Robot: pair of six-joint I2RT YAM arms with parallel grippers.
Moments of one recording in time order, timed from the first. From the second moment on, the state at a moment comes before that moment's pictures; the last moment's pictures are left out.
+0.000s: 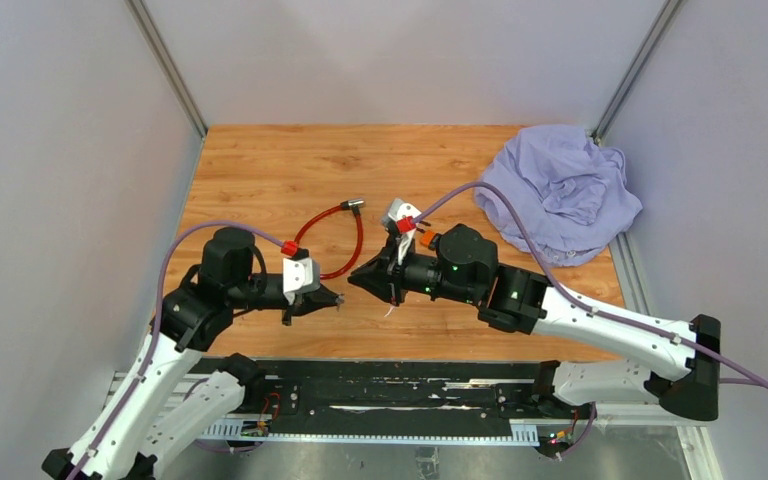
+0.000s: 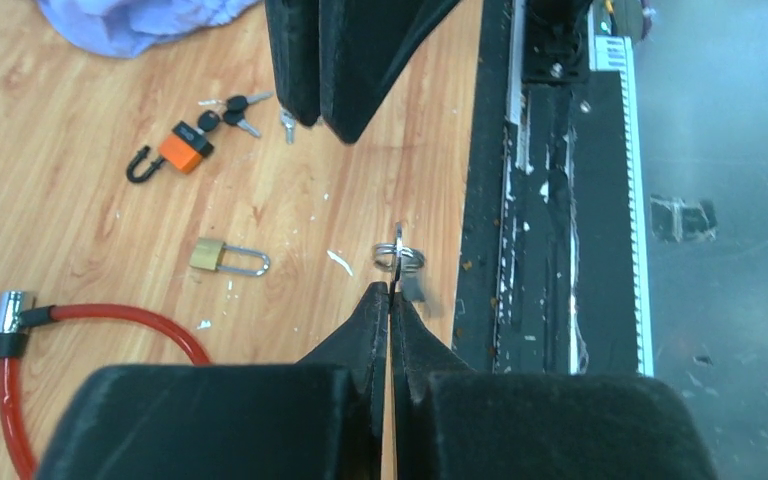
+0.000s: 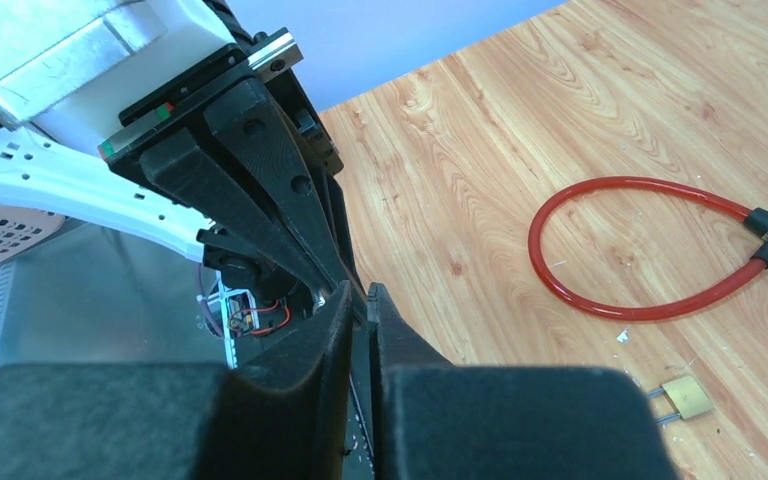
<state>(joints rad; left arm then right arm) -0.49 0.63 0.83 -0.66 0.86 0.44 1.18 1.15 1.06 -0.03 -0.10 0.22</state>
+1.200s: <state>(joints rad) -0.49 0.44 0.87 -0.54 0.74 2.09 1.04 1.15 0.97 0.38 -0.48 0.64</state>
